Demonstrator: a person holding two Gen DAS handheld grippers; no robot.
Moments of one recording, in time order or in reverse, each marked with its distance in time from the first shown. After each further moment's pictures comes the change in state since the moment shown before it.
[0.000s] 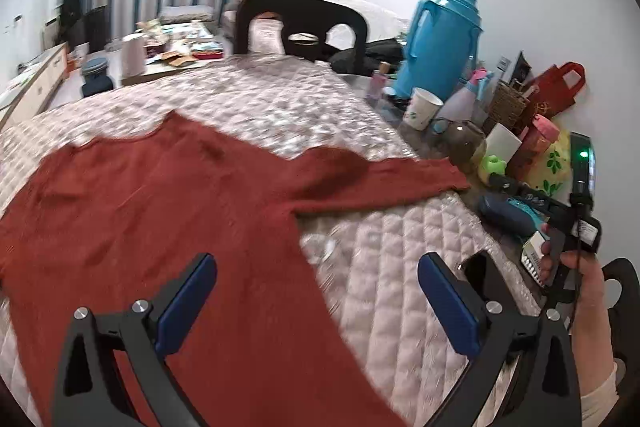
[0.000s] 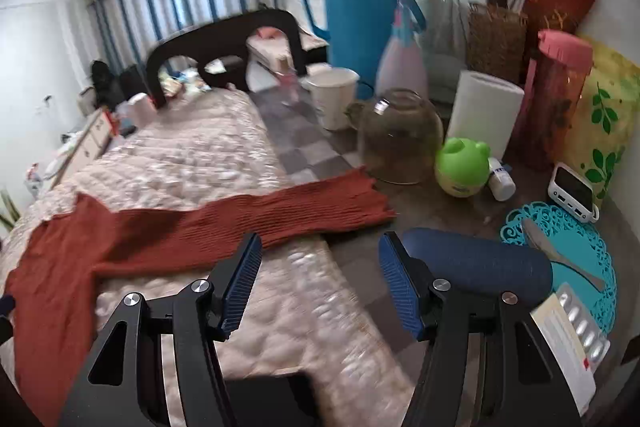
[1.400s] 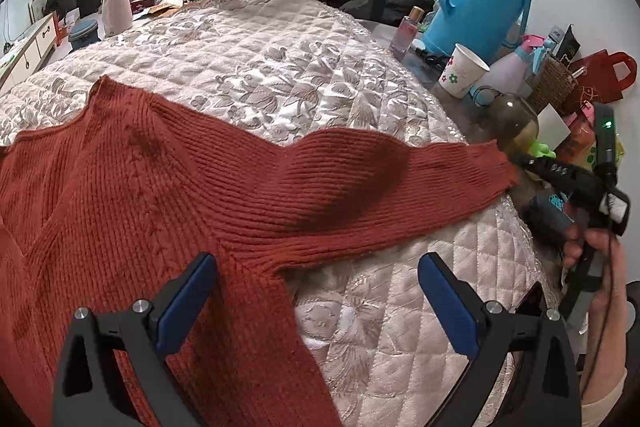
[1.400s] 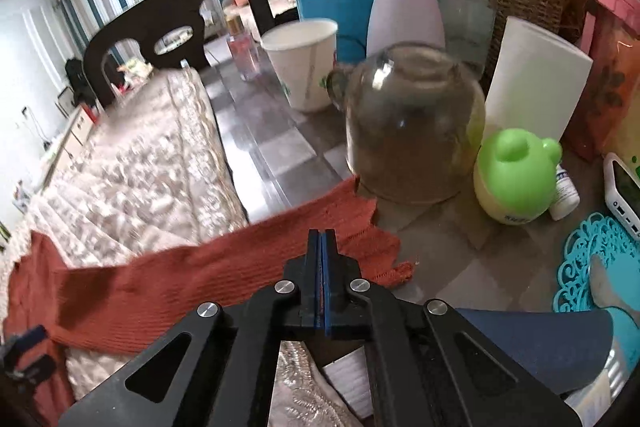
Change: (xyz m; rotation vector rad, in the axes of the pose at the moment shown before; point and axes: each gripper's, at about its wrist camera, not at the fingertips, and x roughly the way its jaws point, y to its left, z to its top) left arm 0.115 0.004 0.032 -0.031 0.196 0.040; right arm 0.090 -0.022 0.040 0.092 0.137 0.016
